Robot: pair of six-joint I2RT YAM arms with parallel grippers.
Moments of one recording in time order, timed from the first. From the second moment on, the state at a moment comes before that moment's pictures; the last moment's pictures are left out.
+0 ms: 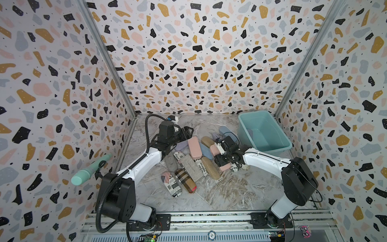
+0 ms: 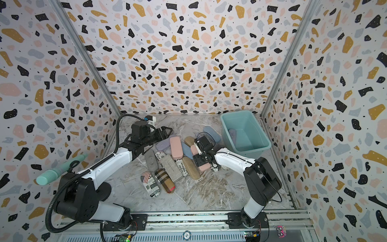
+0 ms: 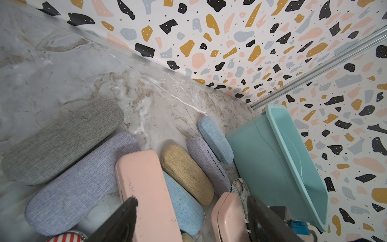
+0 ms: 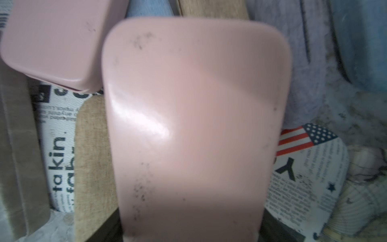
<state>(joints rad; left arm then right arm) -0.31 1.44 1.00 -0.02 0.28 -0.60 0.70 1.63 1.09 -0.50 0.02 0.15</state>
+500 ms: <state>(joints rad) -0.31 1.38 1.00 -0.04 0.22 -0.57 0.65 1.61 1.36 -0.58 0.09 0.09</state>
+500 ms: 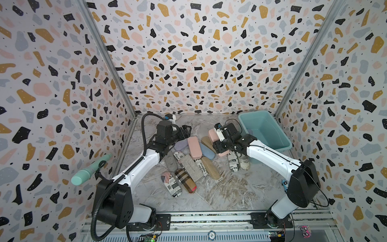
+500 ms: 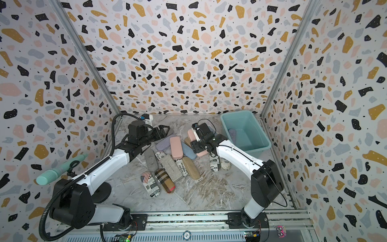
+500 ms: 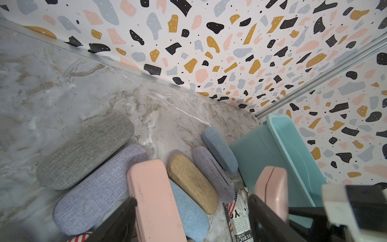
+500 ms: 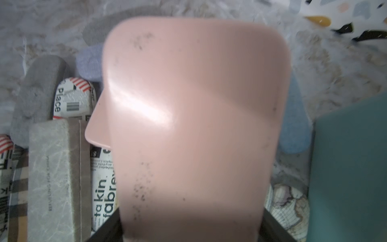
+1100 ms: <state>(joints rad) -0.31 1.39 1.00 -0.04 0.24 -0.57 0.09 1.60 1.50 -0.53 0.09 0.01</state>
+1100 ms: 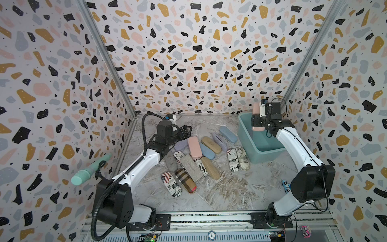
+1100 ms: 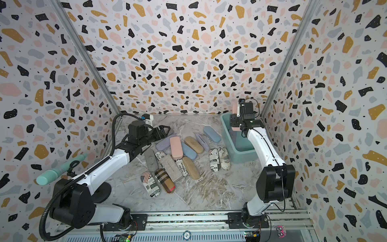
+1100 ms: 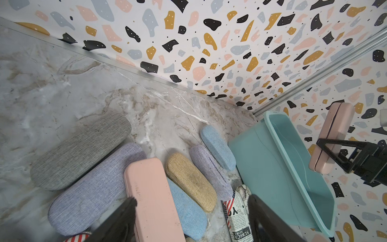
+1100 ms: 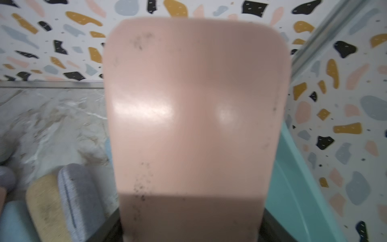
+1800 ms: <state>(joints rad) -0.31 1.43 1.00 -0.04 0.25 -0.57 -0.01 1.89 1.40 -0.45 0.03 -0.03</state>
